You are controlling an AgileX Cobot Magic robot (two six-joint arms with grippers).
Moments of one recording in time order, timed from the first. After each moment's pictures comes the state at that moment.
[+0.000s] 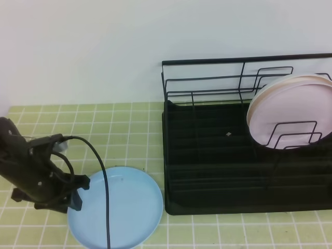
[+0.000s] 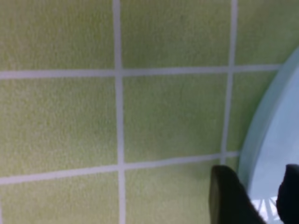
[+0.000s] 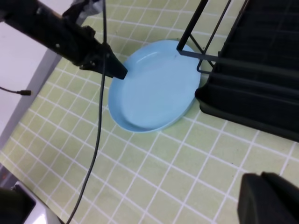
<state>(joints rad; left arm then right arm) -0.05 1.76 -0.99 -0.42 0.71 0.18 0.02 0.87 -0.76 0.86 0.98 -0.58</state>
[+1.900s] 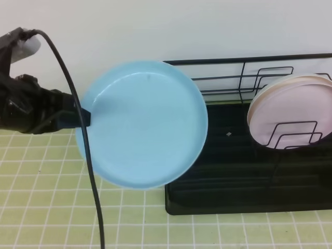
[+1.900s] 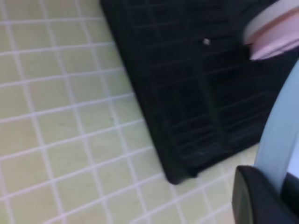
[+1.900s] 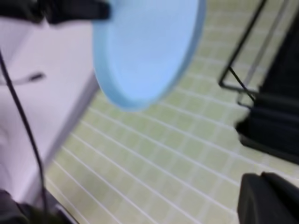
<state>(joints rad) -0.07 1.34 -1.16 -0.76 0.95 0.42 0.02 0.87 -0.76 1.01 1.00 -0.66</state>
